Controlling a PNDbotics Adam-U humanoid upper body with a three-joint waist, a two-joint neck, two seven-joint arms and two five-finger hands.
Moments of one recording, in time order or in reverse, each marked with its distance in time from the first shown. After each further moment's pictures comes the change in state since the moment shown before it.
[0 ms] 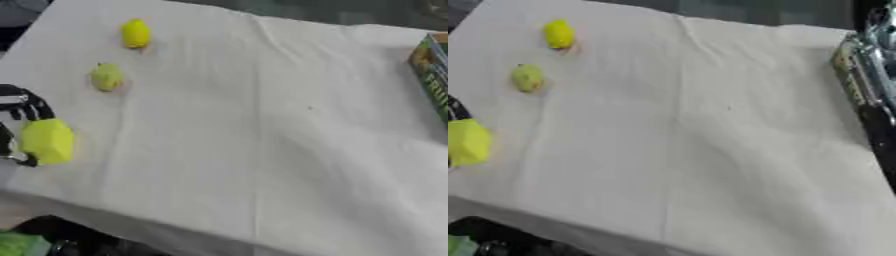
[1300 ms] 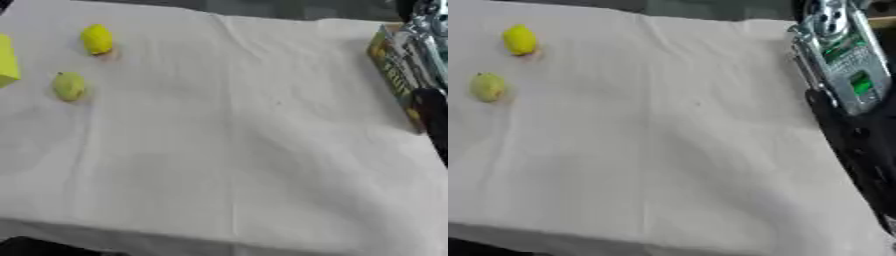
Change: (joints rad) left arm 0.025 0.070 0.186 -0.468 0.250 0.183 0.380; right arm 0.001 -0.002 0.008 -0.014 -0.004 0.003 0.029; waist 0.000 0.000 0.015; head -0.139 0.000
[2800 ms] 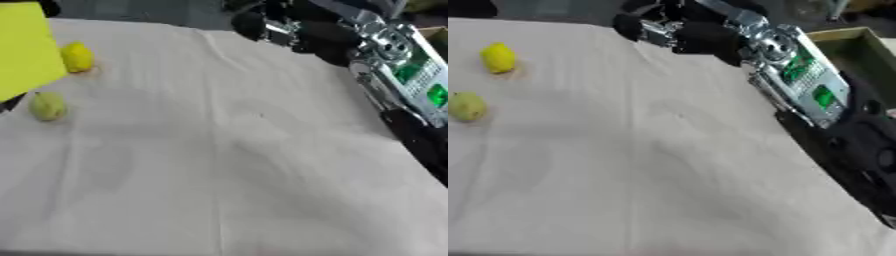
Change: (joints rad) left arm 0.026 -0.016 -0.172 -0.239 -0.143 -0.363 0.584; right arm -0.052 -0.102 0.184 -0.006 -0.154 0.113 0.609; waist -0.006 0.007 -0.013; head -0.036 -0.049
